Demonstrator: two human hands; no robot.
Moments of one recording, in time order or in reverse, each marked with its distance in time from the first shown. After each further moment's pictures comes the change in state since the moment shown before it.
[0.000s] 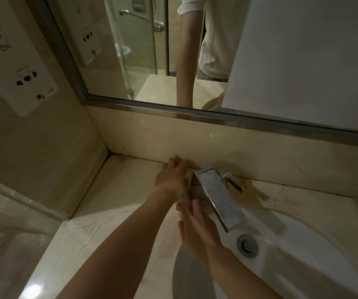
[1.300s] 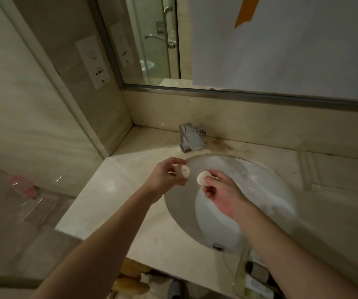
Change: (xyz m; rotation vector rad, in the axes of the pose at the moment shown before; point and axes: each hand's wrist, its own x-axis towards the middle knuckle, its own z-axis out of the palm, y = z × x) left_hand -0.295 0.115 -0.041 -0.959 0.005 -0.124; right_hand -0.222 0.045 -0.111 1.615 -0.107 0.395
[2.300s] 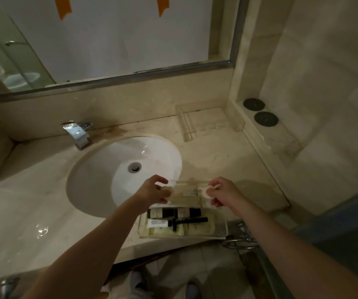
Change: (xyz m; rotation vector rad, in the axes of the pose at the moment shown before) left_hand -0.082 -0.038 0.246 0.178 -0.446 -0.225; right_hand -0.196 0.049 -0.272 -0.464 0.519 0.025
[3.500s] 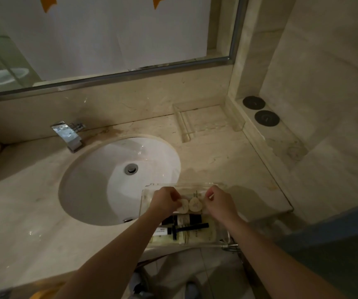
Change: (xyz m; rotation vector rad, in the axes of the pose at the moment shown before) left_hand 0.027 -0.011 0.041 0.600 0.114 0.086; right_hand 0.010 0.017 0.030 -0.425 0.236 -0.108
